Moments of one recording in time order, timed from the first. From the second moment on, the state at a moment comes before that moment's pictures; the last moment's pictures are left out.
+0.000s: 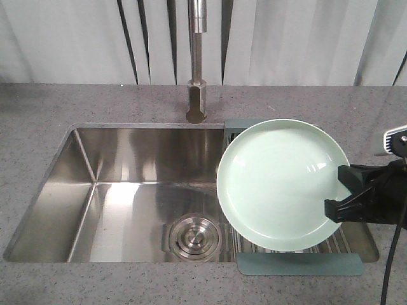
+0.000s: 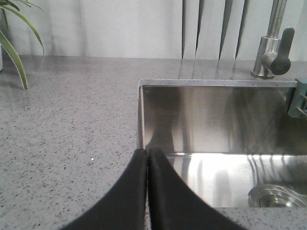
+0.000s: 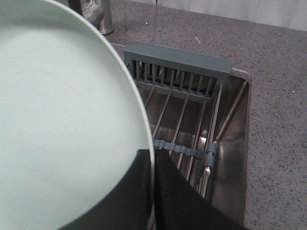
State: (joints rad) left arm -0.01 -0.01 0.03 0.04 0.19 -0.14; right arm 0.24 0.96 -0.58 0.16 0.18 -0.18
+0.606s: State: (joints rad) left arm -0.01 -0.01 0.03 0.04 0.19 -0.14; right arm 0.24 0.96 -0.58 0.16 0.18 -0.18
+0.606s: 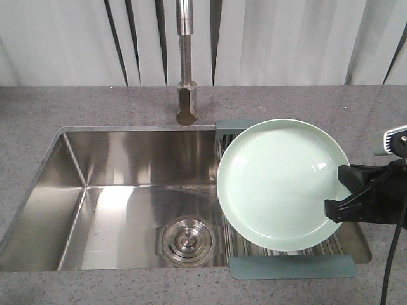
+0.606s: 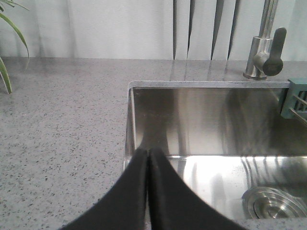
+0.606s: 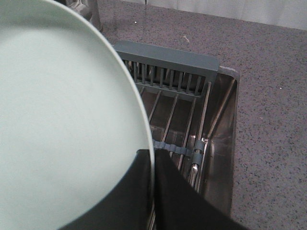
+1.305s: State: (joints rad) left arm -0.01 -0.01 0.03 0.04 0.19 -0.14; right arm 0.24 0.96 -0.58 0.16 0.18 -0.18
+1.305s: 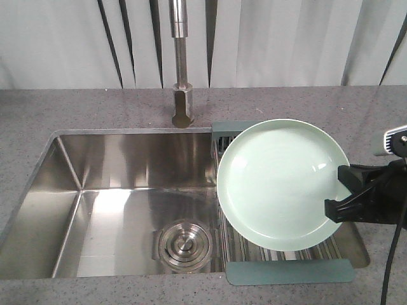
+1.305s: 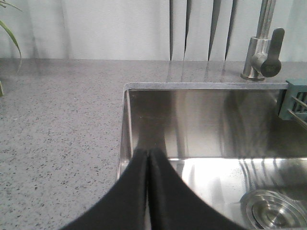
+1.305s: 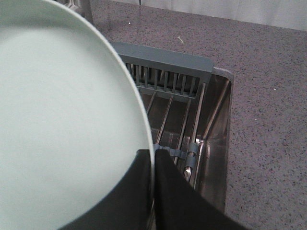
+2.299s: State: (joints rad) left arm -0.01 -0.01 0.03 0.04 0.19 -0.14; right arm 0.24 0.96 -0.58 0.16 0.18 -0.18
